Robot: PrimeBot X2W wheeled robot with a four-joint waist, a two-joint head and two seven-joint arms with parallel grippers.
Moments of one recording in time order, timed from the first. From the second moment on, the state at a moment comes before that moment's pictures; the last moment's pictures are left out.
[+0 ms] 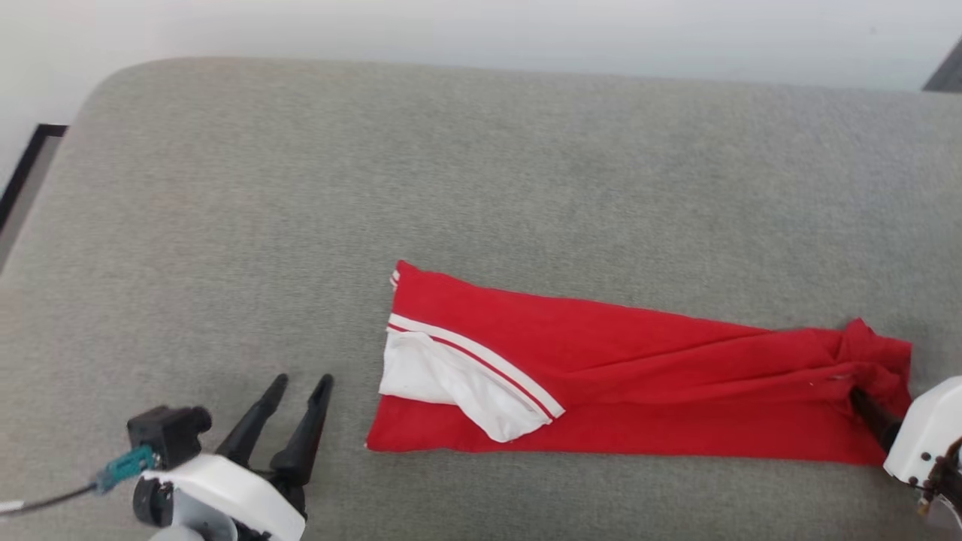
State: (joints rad) left arm -0.18 0.47 -0.52 0.33 -0.93 -0.13 -0.26; right arm -0.17 -0.30 -0.23 0.33 0.51 0.13 0.62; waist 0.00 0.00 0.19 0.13
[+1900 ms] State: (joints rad) left arm 0.03 0.31 -0.17 0.06 -0.34 -0.13 -0.26; right arm -0.14 -0.42 -0.30 0.09 0.55 0.13 0.75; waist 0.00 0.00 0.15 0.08
